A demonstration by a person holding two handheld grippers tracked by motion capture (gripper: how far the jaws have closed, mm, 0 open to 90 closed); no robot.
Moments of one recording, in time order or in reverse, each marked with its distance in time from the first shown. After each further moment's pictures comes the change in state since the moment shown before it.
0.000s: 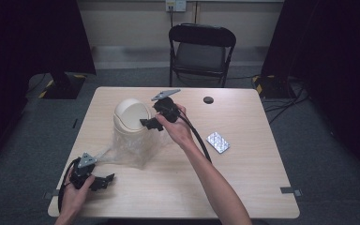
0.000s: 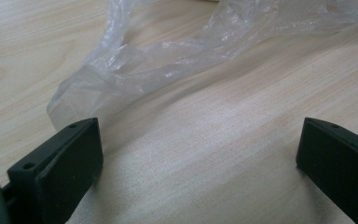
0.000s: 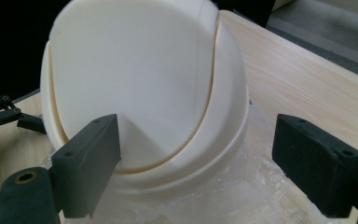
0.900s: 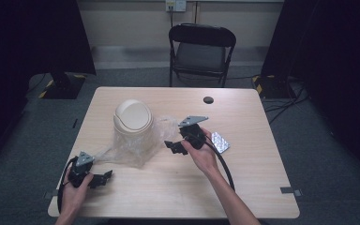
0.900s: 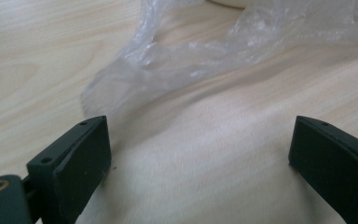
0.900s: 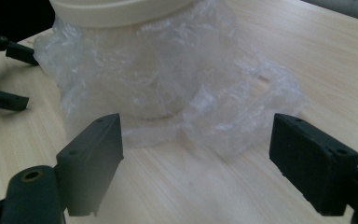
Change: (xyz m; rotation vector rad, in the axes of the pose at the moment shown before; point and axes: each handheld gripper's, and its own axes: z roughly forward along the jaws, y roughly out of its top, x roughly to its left) left arm 0.005 -0.002 -0.002 -0.021 0.056 -0.056; right arm 0.006 -0.090 -0.060 0.007 -0.084 0.038
